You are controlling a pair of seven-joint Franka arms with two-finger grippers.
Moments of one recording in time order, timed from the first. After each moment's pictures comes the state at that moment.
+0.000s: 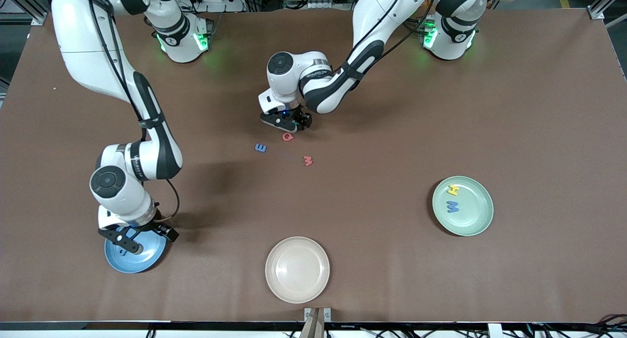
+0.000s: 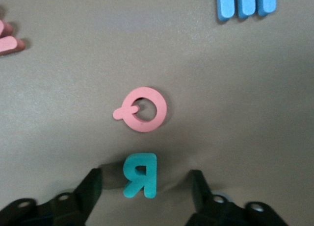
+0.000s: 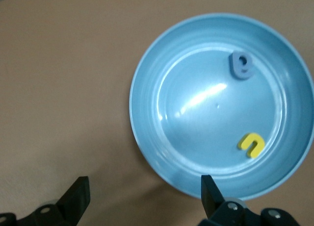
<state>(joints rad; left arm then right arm) -0.78 0.85 -0.36 -1.56 0.38 2.34 -0.88 0.22 0.71 -0.14 -1.61 -0.08 2.47 0.65</state>
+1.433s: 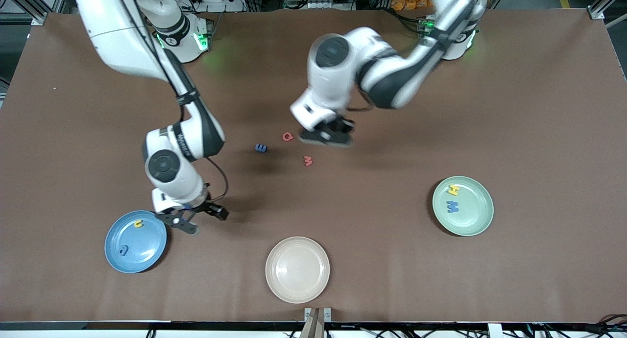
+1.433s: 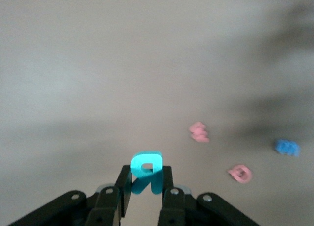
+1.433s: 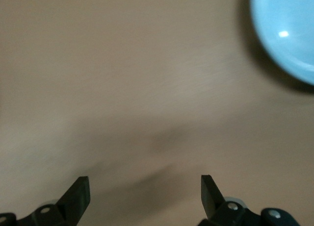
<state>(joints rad) -0.26 0.50 -0.55 -1.57 0.30 2.01 -0.78 0.39 0.66 -0.04 -1.61 -0.08 2.36 0.77</state>
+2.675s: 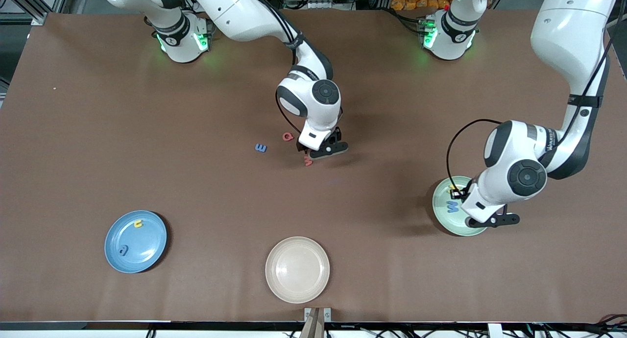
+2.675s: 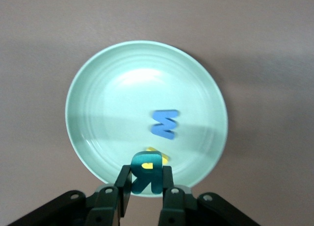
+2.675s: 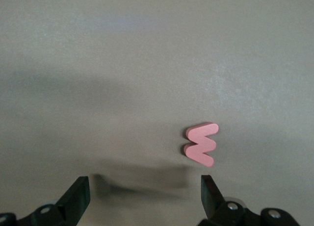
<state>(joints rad) 0.11 0.60 -0.31 -1.62 0.30 2.04 -0.41 0.90 0.79 -0.02 -1.53 -0.08 2.30 0.59</state>
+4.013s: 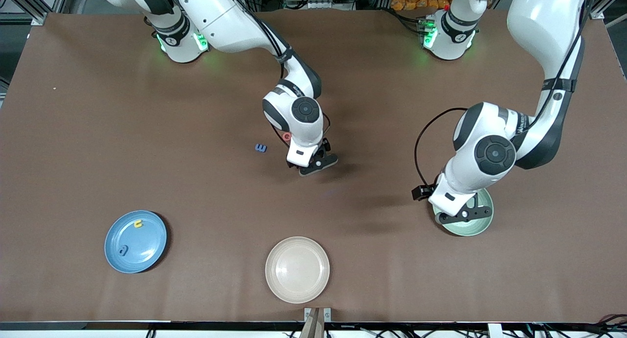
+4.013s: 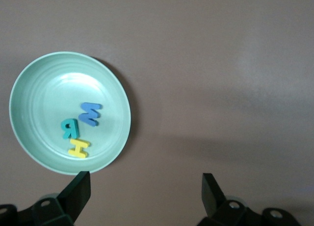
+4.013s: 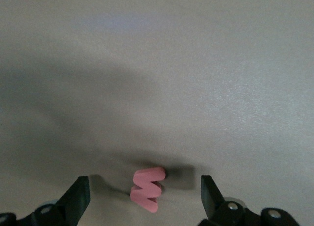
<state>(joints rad) -0.06 0.52 -0.31 -1.57 0.20 2.04 -0.62 0.80 0.80 -0.01 -1.56 -0.04 2.37 0.40</state>
